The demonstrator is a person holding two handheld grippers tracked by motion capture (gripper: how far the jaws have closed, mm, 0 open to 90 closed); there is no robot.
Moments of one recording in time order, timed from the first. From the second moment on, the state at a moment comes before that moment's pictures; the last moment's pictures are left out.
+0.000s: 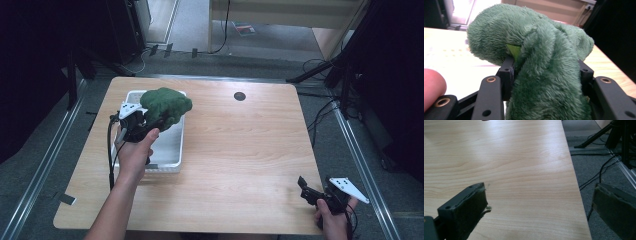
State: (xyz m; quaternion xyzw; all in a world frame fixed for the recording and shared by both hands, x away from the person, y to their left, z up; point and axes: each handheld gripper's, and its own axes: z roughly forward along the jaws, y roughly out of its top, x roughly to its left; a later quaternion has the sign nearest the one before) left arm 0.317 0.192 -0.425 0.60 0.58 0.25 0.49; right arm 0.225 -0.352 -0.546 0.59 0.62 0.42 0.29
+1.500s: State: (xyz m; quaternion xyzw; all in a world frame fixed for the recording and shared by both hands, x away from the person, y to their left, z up) left arm 0.362 0.229 -0.470 0.62 0.63 0.20 0.41; right arm 0.225 -0.352 -0.546 0.59 0.62 0.42 0.29
